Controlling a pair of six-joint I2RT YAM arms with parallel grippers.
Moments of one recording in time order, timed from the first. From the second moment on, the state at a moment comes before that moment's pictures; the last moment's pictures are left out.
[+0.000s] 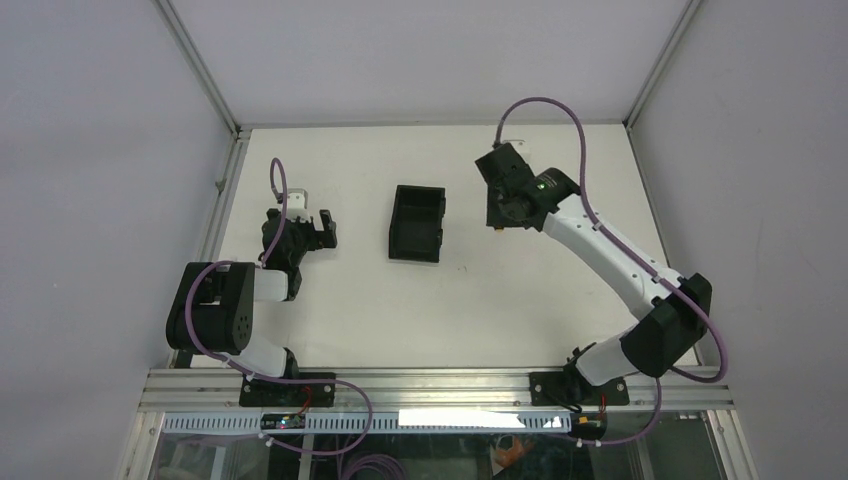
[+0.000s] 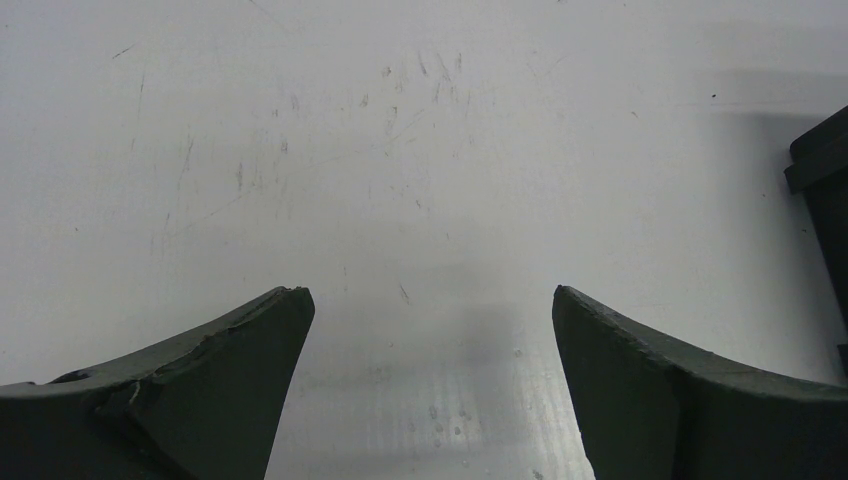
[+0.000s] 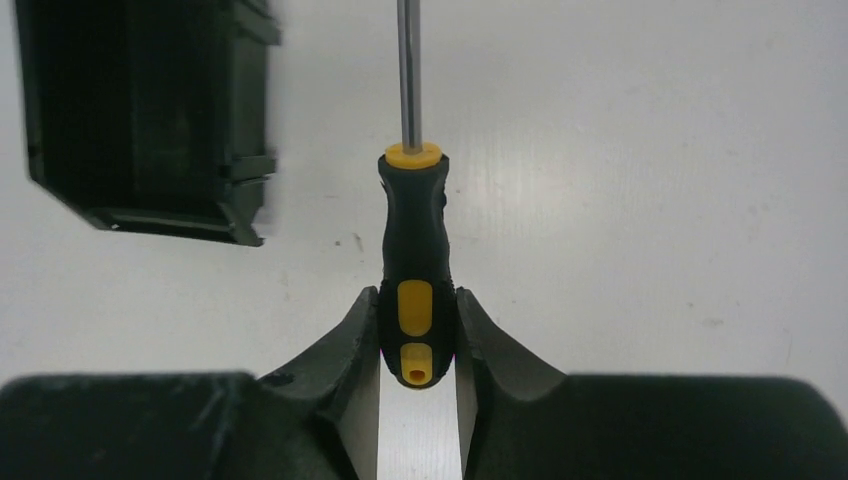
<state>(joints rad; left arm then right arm) -0.02 1.53 0.38 0.84 0.01 -0.05 0.64 1.44 1.40 -0.99 0.39 0.54</state>
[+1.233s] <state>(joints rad) -0.02 1.53 0.38 0.84 0.01 -0.05 0.84 2.09 1.80 -0.84 0.24 0.30</state>
